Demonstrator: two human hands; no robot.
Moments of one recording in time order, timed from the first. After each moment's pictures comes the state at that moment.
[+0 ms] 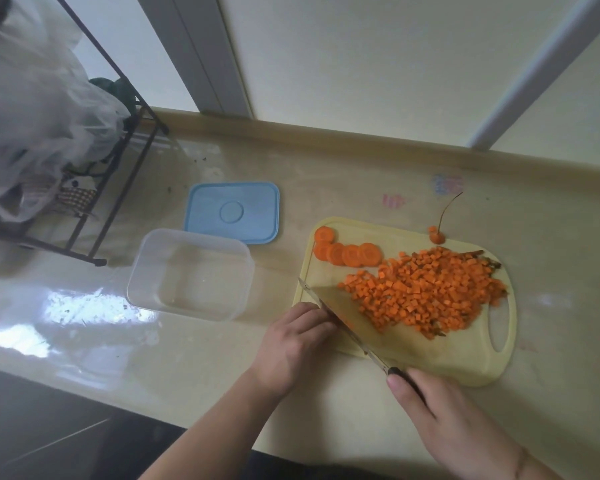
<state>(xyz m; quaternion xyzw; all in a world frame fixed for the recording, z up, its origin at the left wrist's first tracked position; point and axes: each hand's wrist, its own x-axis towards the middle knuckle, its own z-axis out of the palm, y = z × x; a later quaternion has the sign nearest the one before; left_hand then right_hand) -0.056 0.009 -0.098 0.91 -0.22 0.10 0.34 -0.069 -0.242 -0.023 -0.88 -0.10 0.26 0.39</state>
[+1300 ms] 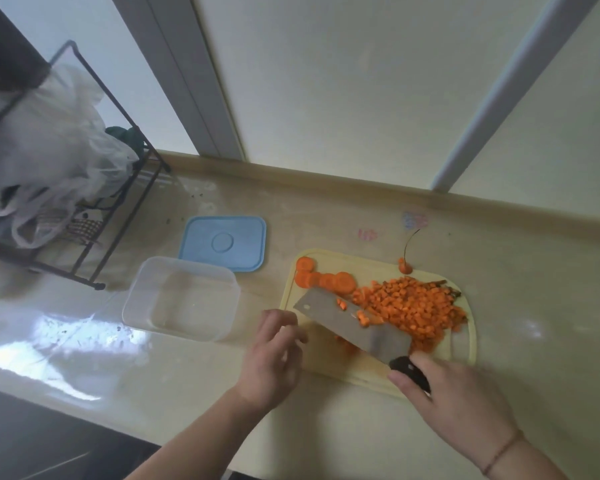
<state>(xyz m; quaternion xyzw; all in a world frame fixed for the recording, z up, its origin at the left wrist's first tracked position) -0.050 -0.011 -0.067 0.88 -0.11 0.21 0.40 -0.031 -0.285 -0.001 -0.97 -0.17 0.12 0.08</state>
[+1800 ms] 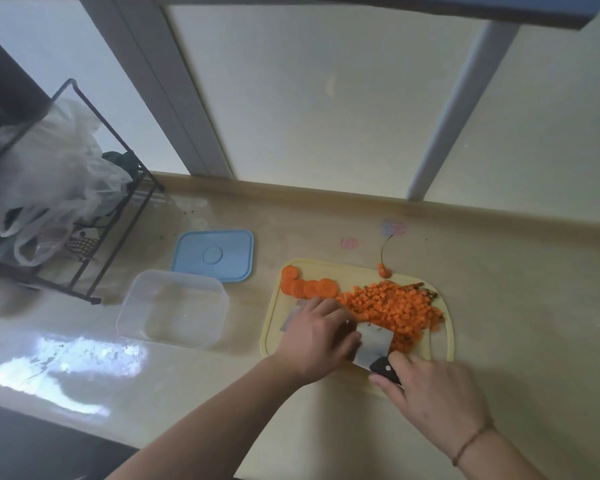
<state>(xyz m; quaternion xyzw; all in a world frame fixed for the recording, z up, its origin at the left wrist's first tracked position) 0.000 -0.078 -0.044 0.94 -0.16 0.01 0.31 -0.031 -0.288 -0.004 -0.97 -0.23 0.02 0.00</state>
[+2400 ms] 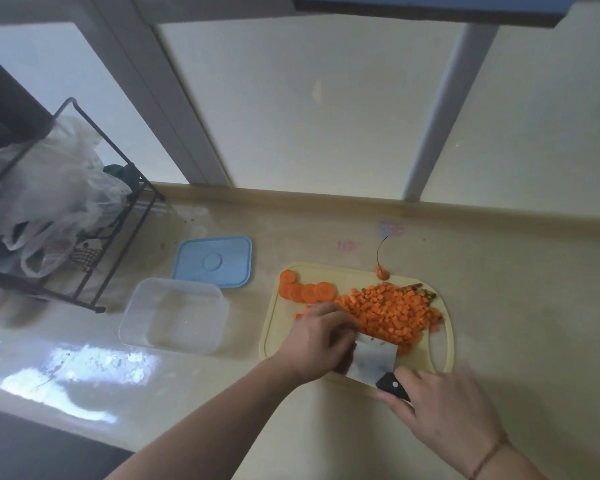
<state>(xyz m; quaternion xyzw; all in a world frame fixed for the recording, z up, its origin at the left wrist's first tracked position) 0.006 -0.080 -0.040 0.91 -0.15 -0.05 0.38 -0.040 -0.305 -0.011 -0.97 -0.24 0.02 0.02</state>
